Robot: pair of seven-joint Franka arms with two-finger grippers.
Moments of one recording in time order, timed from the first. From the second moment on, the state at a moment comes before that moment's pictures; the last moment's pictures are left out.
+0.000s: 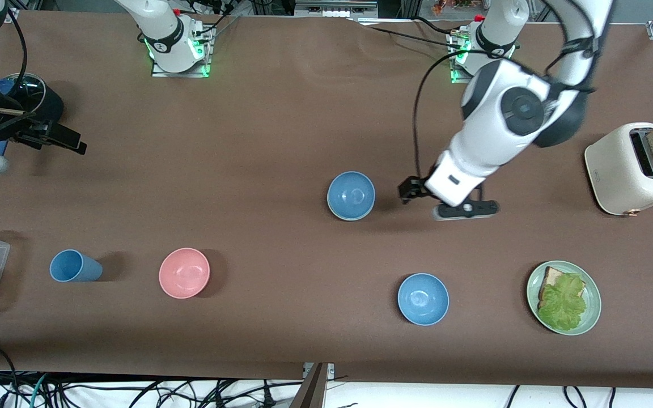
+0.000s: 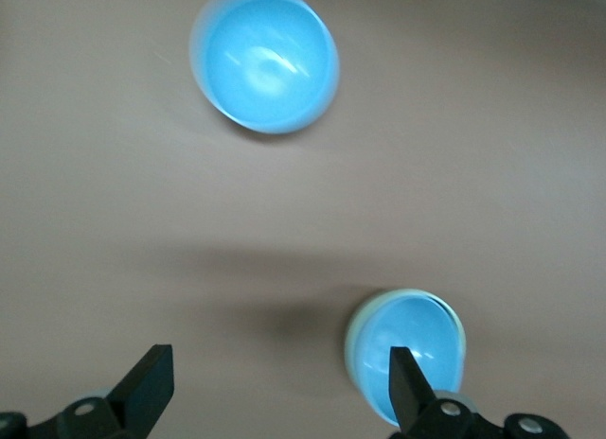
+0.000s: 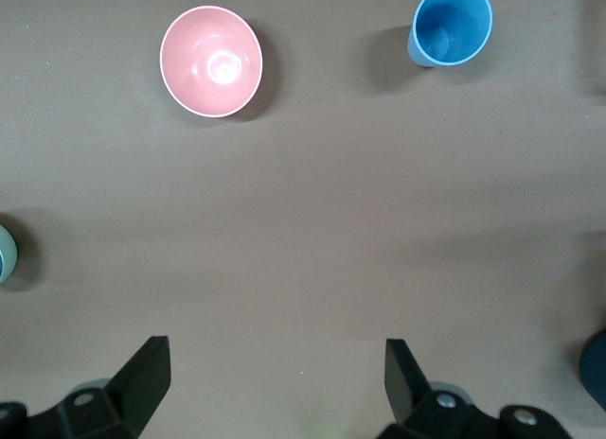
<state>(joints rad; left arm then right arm) -0.31 0.26 -0.05 -1.68 -0.11 2.05 -0.49 0.05 0.08 -0.04 -1.55 0.08 1.55 0.14</state>
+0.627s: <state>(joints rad) 0.00 0.09 -0.06 -1.67 -0.08 1.82 -0.24 0.09 0.08 -0.03 -1.55 0.00 1.58 0.14</state>
